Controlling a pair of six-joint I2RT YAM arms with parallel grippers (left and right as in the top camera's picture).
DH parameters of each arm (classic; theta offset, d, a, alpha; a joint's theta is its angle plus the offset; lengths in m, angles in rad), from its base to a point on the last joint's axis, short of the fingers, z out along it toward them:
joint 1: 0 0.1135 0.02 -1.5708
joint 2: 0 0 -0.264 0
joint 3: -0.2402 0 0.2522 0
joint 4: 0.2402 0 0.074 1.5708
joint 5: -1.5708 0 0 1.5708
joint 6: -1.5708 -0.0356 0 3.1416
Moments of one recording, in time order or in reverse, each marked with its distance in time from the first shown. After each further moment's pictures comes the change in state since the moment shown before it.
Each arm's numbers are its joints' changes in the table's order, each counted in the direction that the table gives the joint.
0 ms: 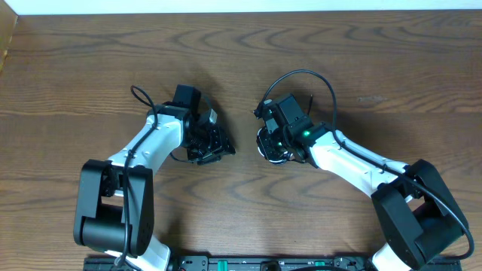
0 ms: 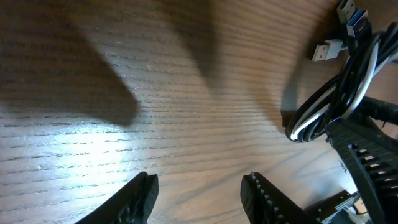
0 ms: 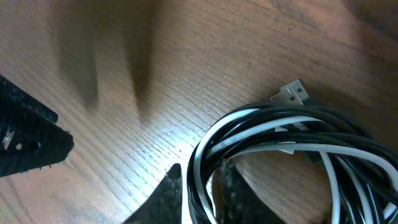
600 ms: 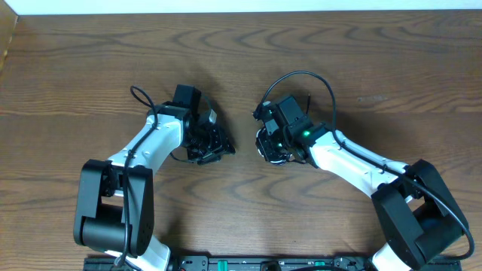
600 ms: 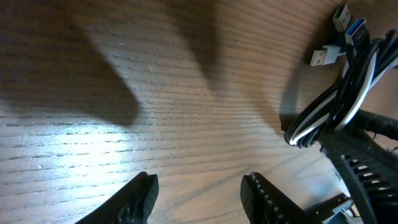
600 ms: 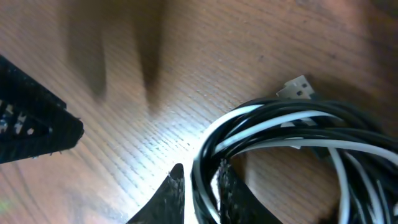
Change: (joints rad) left arm 0.000 0.000 0.000 -0.004 0.003 0.018; right arm 0.000 -0.003 0.000 0.017 0.023 0.018
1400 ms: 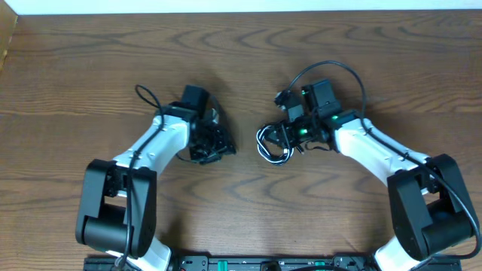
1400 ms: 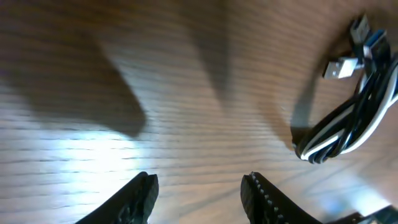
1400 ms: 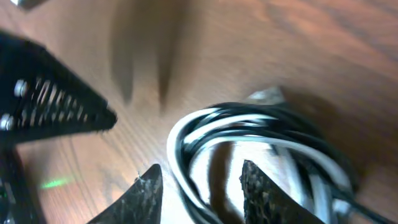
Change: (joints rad) left arm -0.037 0.000 0.000 -0.021 0.075 0.058; right arm -0.195 0.000 0.000 0.005 0.326 0.107
